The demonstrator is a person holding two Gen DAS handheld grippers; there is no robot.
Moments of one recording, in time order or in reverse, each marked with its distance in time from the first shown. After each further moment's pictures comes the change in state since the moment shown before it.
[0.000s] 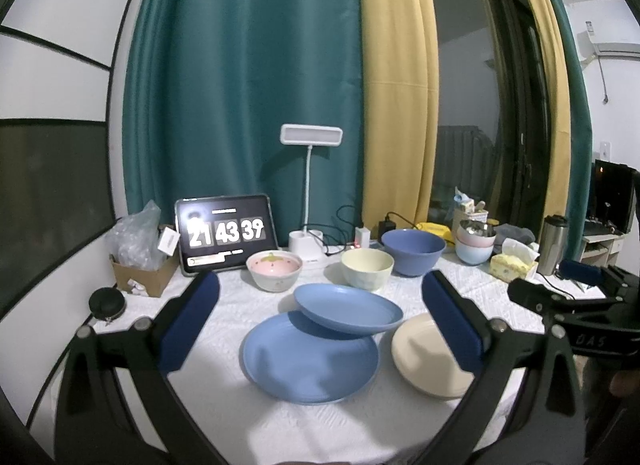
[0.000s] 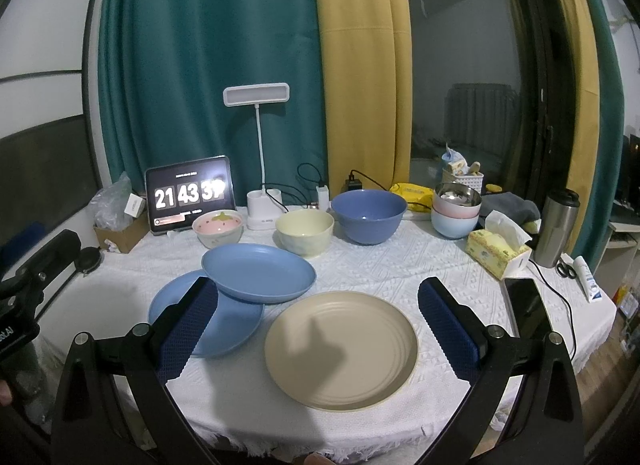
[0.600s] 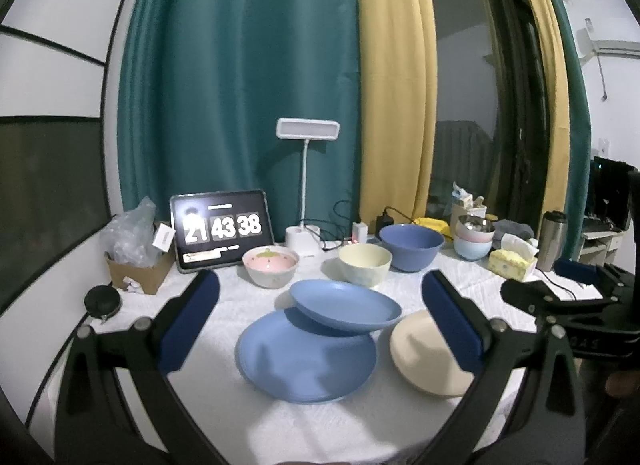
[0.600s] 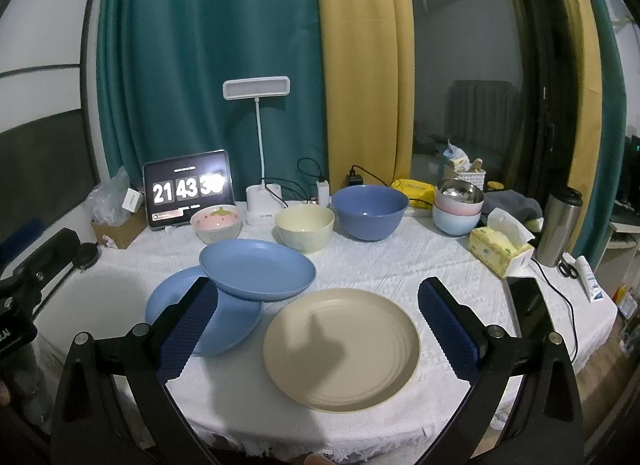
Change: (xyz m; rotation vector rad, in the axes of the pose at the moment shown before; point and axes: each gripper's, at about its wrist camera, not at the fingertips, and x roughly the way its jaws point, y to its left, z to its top) left arm 0.006 -0.006 -0.002 0.013 0.019 -0.011; right arm 0.001 -0.001 -0.004 0.000 0.010 0.001
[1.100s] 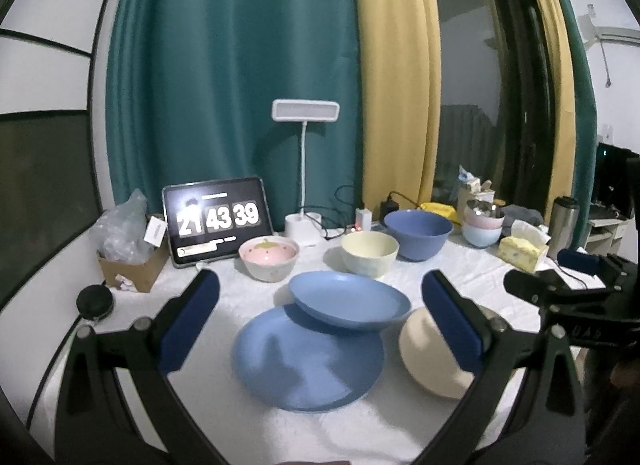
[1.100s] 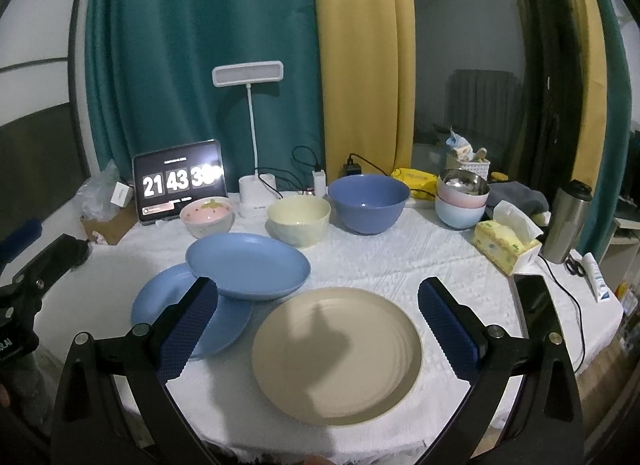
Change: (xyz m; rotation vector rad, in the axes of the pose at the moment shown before) left arm 0.047 -0.001 0.001 0.025 0.063 0.012; right arm 0.040 -0.009 0.001 0.007 0.061 -0.005
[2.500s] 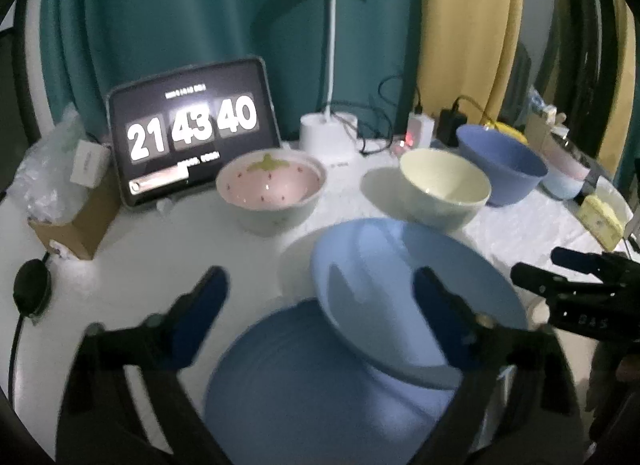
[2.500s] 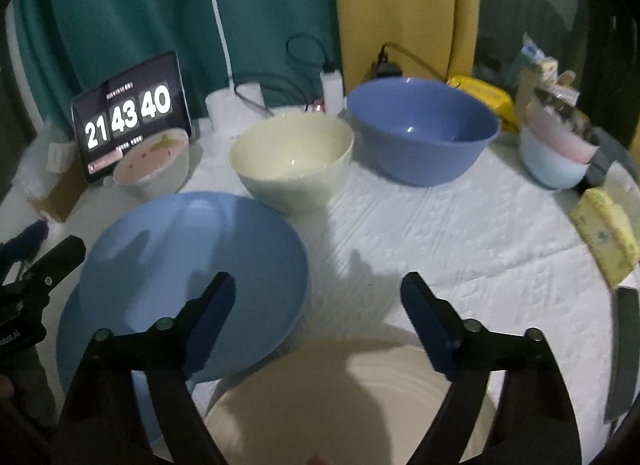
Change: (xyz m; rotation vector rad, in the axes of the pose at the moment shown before) left arm 0.230 0.033 -0.025 -0.030 0.383 0.051; right arm 0.236 -0.005 0.011 0.016 0.378 0.086
